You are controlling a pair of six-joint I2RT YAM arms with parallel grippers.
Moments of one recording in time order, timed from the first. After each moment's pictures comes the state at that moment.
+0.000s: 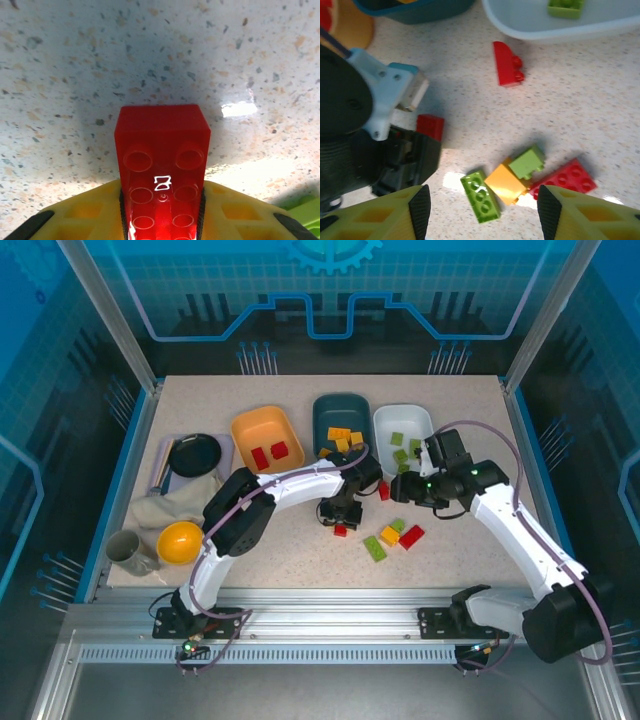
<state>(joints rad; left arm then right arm) -0.85 2.17 1.66 -1.06 0.06 -0.74 0.32 1.17 1.01 -0.90 -0.23 0.45</state>
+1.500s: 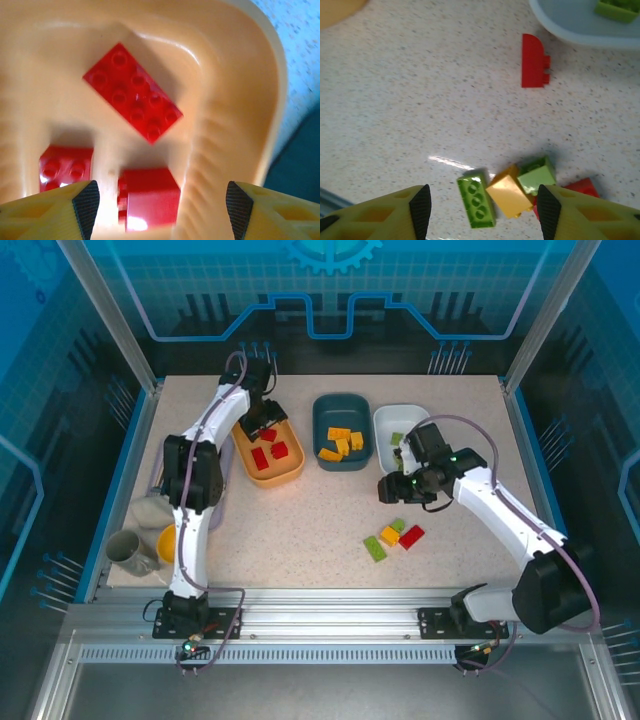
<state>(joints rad) -0.18 2.27 2.08 -1.05 0.05 -0.85 0.38 1.34 1.07 -0.91 -0.21 0.32</state>
